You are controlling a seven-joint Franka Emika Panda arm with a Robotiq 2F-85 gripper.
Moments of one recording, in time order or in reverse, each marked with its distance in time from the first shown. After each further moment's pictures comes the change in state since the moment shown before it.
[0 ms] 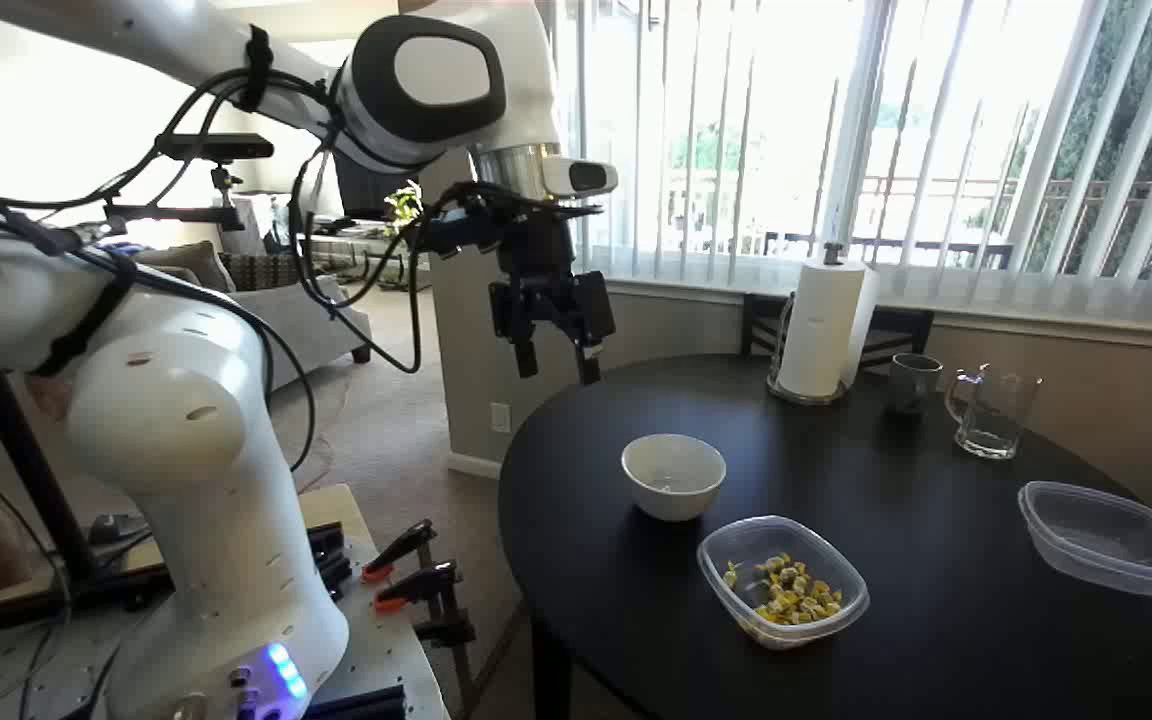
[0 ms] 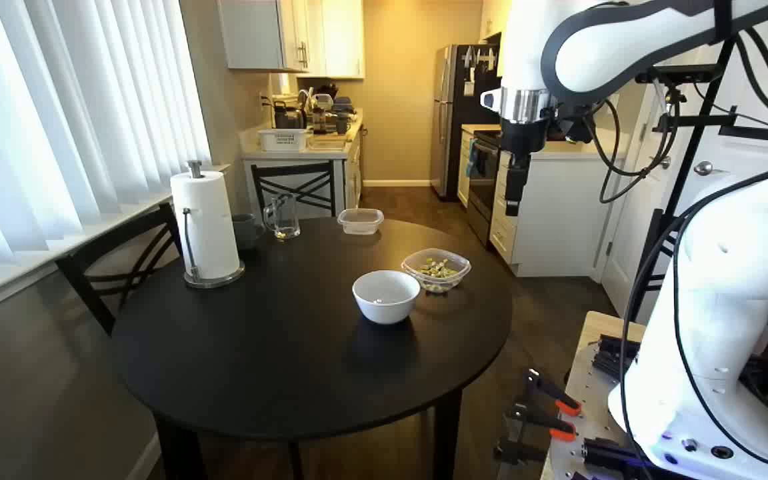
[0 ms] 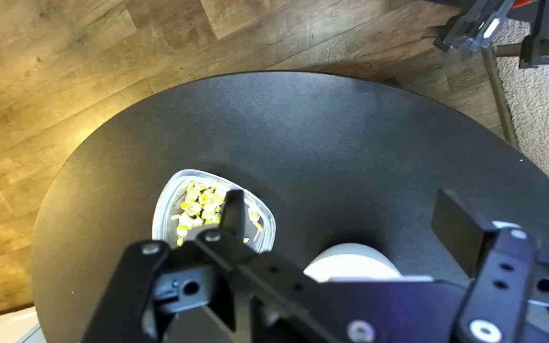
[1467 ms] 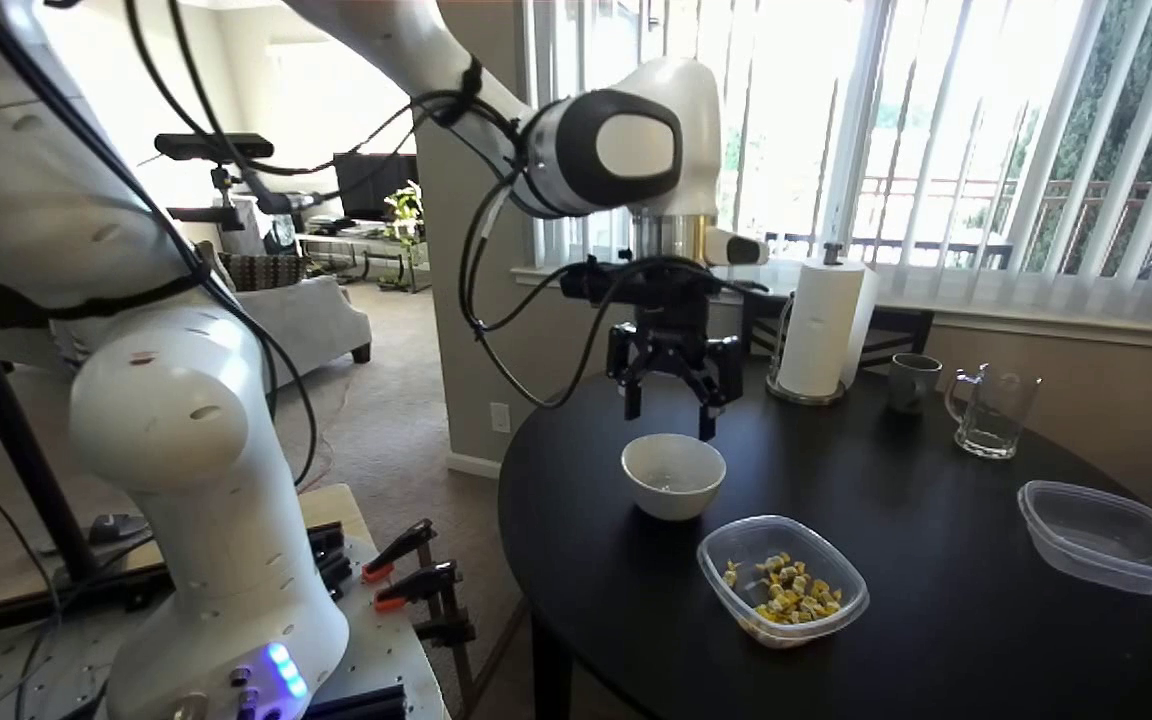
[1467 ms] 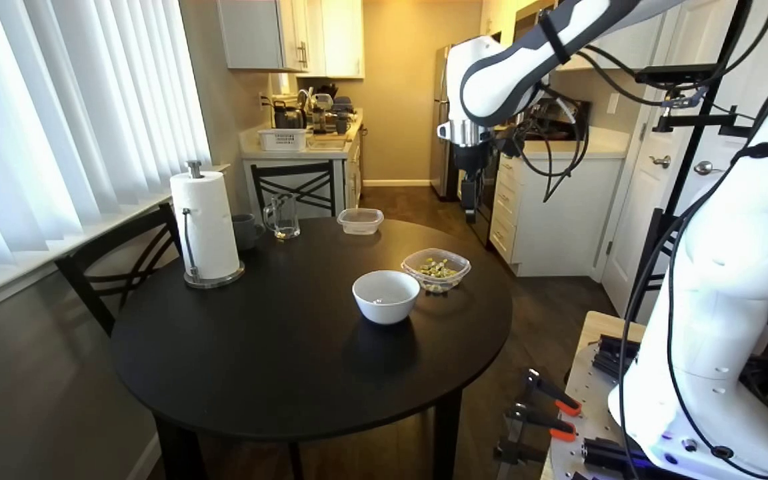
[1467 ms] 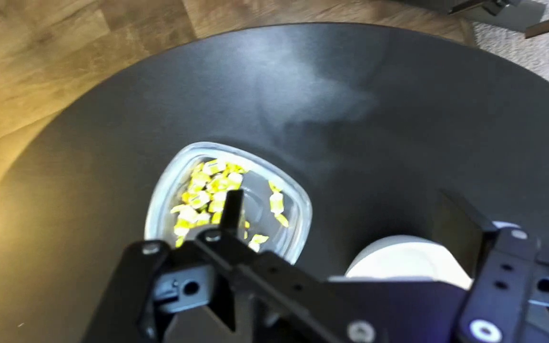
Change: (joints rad) arm 0.016 0.579 -0.161 0.303 0.035 0.167 -0.145
